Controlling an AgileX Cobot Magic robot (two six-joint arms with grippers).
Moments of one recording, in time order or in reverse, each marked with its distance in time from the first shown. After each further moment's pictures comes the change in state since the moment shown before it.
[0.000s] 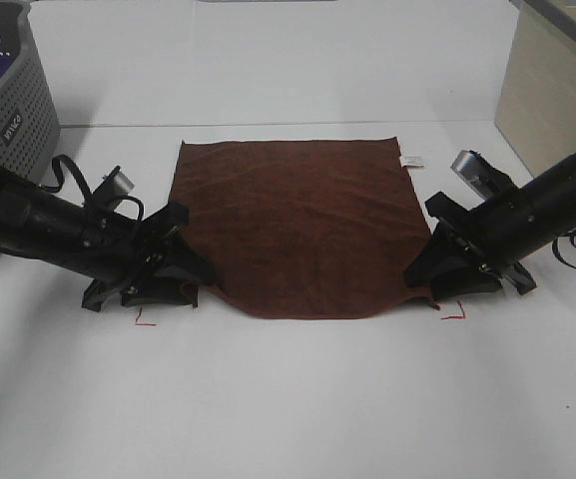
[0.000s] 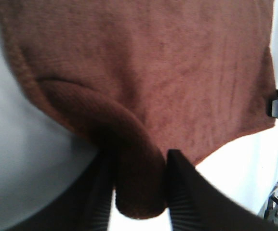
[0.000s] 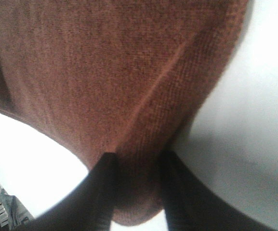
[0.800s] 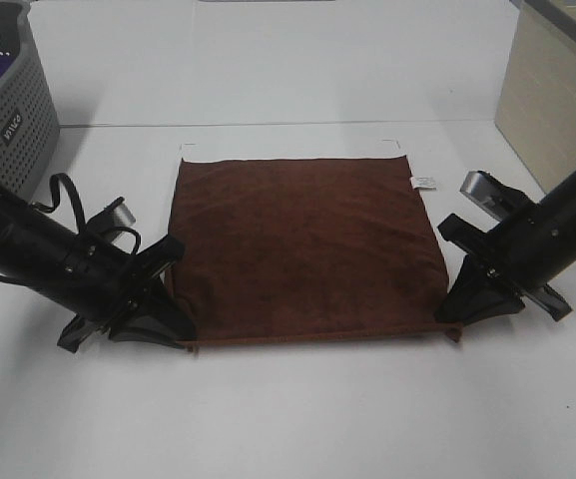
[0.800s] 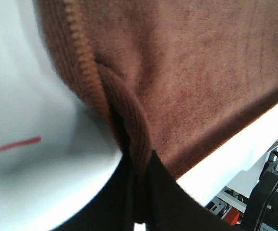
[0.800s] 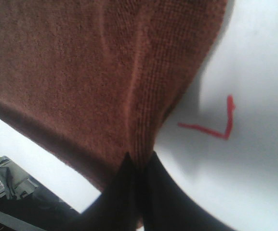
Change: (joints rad) left arm -0.022 -0.071 0.083 0.217 0.079 -0.194; right arm 0.005 -0.108 0.101 -0.151 0.050 0.143
